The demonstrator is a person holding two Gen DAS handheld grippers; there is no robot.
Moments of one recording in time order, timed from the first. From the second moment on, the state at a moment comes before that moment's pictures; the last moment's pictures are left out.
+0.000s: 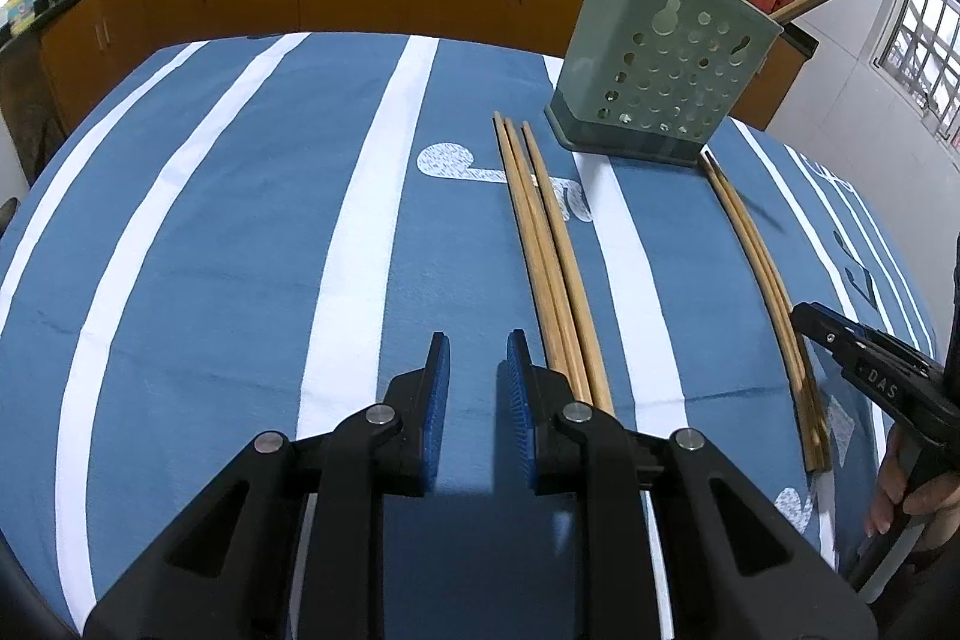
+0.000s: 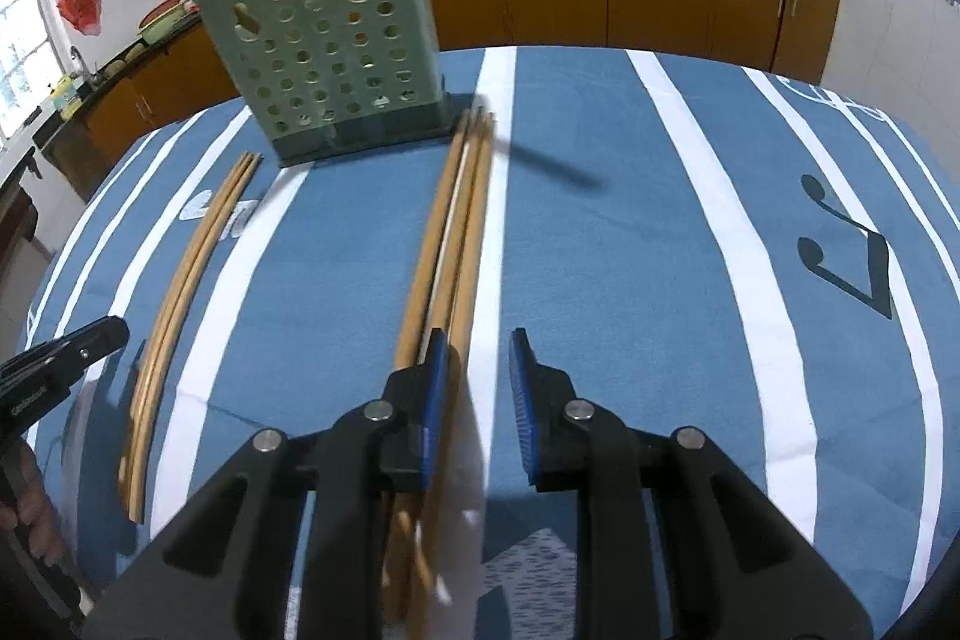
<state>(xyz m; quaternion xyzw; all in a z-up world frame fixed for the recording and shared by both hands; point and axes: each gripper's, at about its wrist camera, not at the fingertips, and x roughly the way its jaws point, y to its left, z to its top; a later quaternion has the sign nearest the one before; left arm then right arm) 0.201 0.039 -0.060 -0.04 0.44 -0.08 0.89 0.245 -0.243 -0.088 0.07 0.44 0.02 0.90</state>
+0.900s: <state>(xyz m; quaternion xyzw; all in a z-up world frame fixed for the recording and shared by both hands) 0.194 0.015 -0.064 0.00 0.45 -0.11 0.89 0.242 -0.260 -0.091 0.07 0.43 -0.02 0.90</state>
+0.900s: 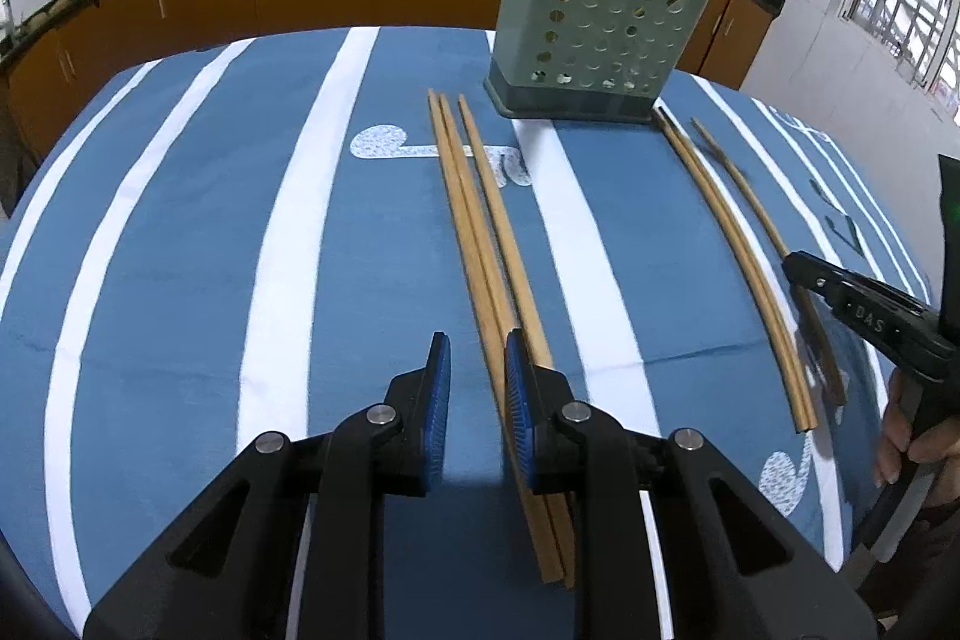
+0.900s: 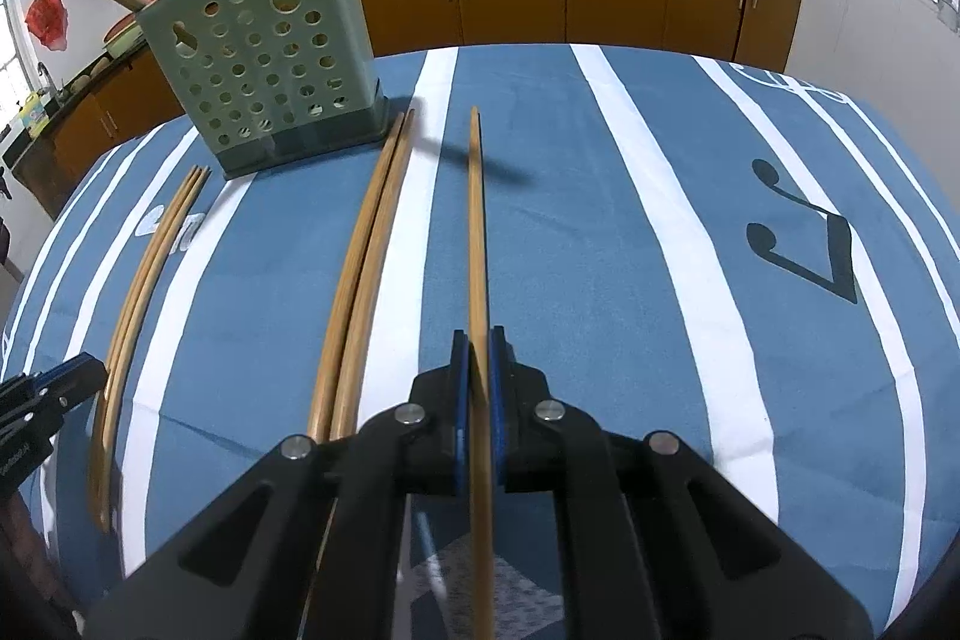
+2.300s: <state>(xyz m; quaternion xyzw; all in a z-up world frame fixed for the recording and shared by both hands) 0.236 0.051 -0.068 -0.01 0.43 -0.06 0.90 0.263 -0.277 -0.092 0.06 0.42 -0.03 0.90</state>
